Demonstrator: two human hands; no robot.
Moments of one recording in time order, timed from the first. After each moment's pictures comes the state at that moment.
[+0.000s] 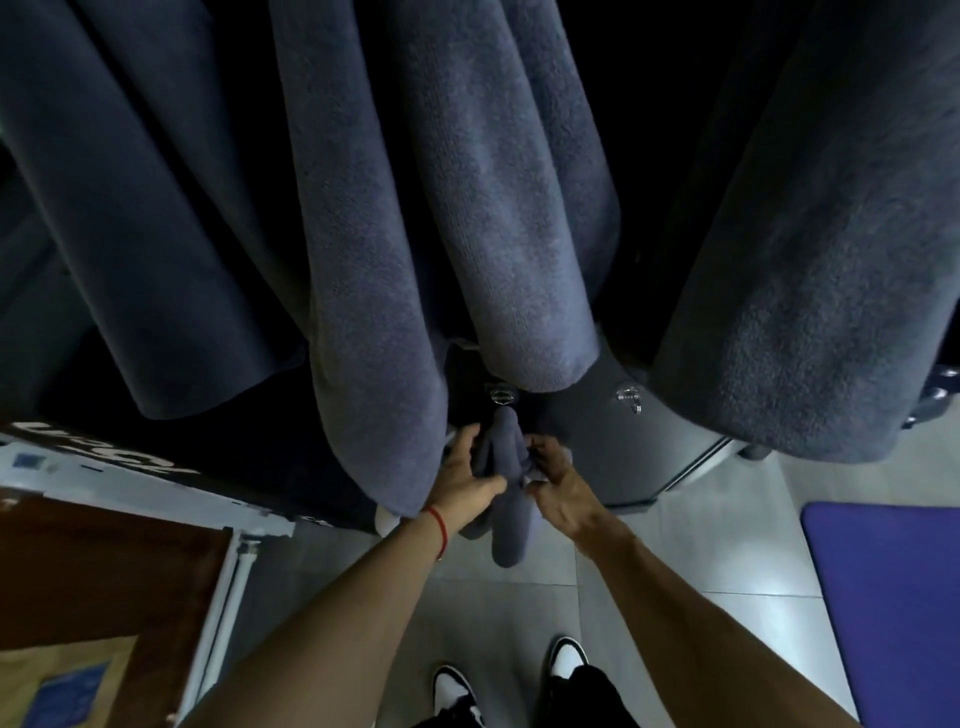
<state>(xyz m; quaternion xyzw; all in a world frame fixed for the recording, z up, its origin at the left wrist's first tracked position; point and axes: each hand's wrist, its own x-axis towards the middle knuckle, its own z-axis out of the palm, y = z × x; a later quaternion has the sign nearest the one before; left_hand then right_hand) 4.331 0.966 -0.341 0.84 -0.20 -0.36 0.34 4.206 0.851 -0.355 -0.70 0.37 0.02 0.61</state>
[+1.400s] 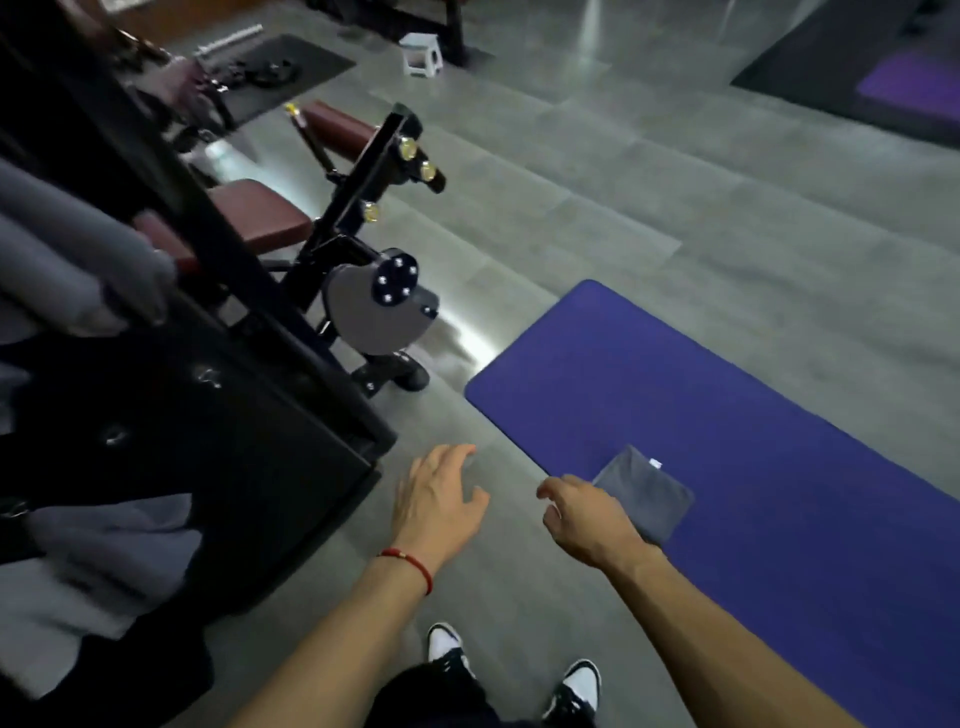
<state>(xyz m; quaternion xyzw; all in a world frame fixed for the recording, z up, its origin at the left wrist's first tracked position) 3.790 0.904 -0.211 0.70 -0.66 -0.25 0.09 3.585 0.900 -0.268 -0.71 0.62 0.03 0.33</state>
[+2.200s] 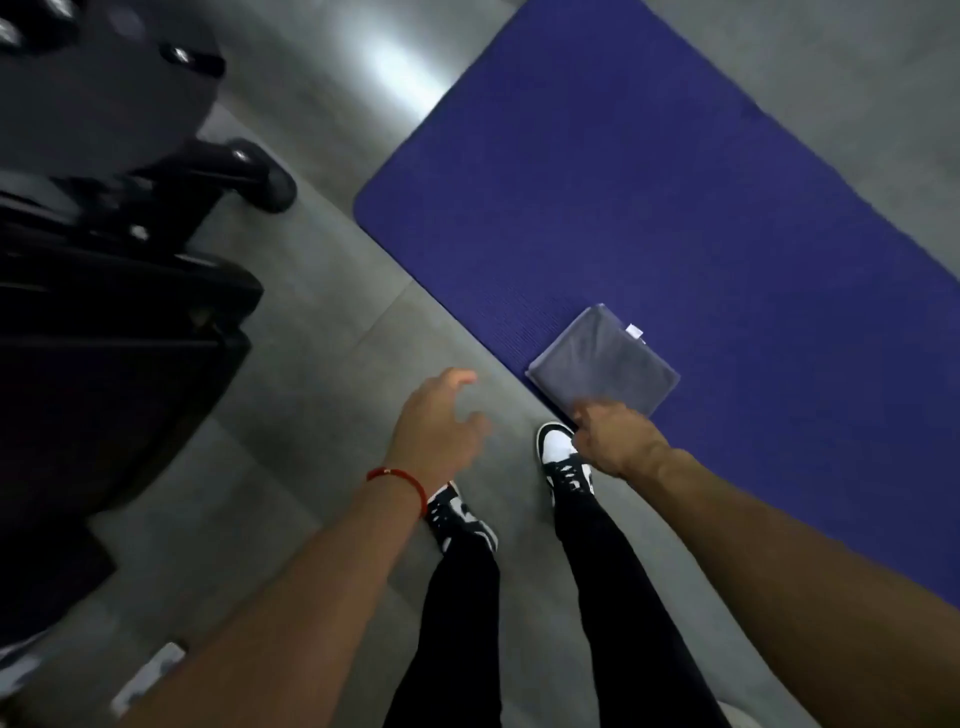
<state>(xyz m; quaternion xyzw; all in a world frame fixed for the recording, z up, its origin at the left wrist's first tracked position) 3.589 0.722 -0.552 0.72 -0.50 -0.48 -0.01 3.363 0.734 -0.629 -0.60 0.61 0.23 0.47</state>
